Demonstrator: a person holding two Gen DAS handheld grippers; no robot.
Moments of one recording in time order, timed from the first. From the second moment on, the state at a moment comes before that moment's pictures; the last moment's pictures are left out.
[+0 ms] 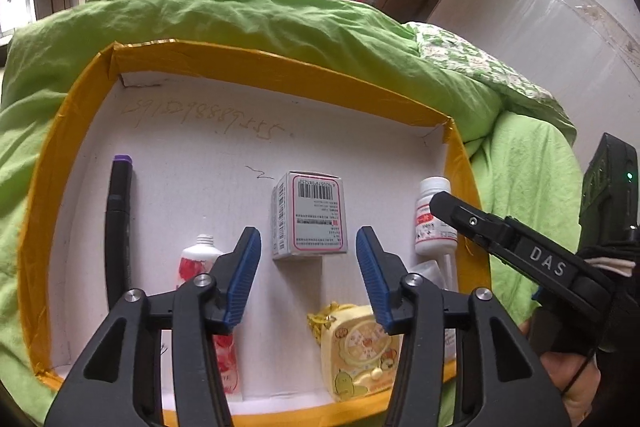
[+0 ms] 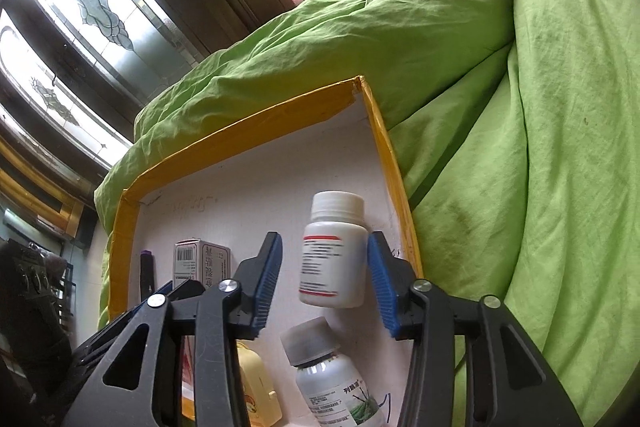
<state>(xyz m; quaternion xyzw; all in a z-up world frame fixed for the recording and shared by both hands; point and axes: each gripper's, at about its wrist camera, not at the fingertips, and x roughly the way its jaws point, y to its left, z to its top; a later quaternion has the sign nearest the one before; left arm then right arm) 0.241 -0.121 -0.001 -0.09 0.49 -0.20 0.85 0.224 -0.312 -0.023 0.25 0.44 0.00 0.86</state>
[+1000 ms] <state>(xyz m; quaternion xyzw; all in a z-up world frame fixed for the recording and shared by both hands) 0.067 -0.058 0.032 0.03 0.44 -0.10 0.89 0.092 -0.274 0.006 0.23 0.46 0.06 0.86</state>
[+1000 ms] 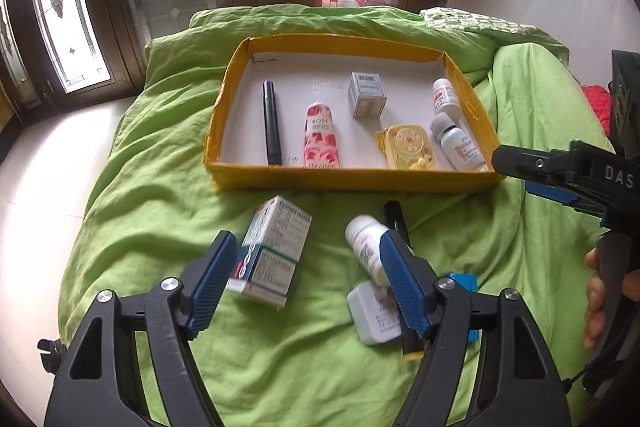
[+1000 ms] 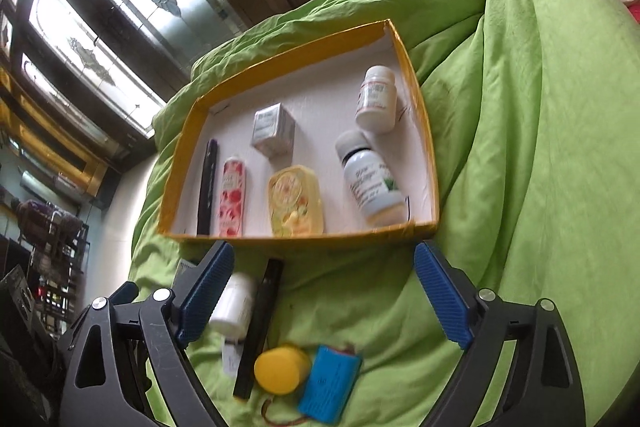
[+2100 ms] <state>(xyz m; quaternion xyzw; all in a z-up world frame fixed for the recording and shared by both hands) 0.090 -0.050 -0.006 0.07 0.49 -0.04 0.87 0.036 -0.264 -0.013 0.24 0.48 0.08 0.84</state>
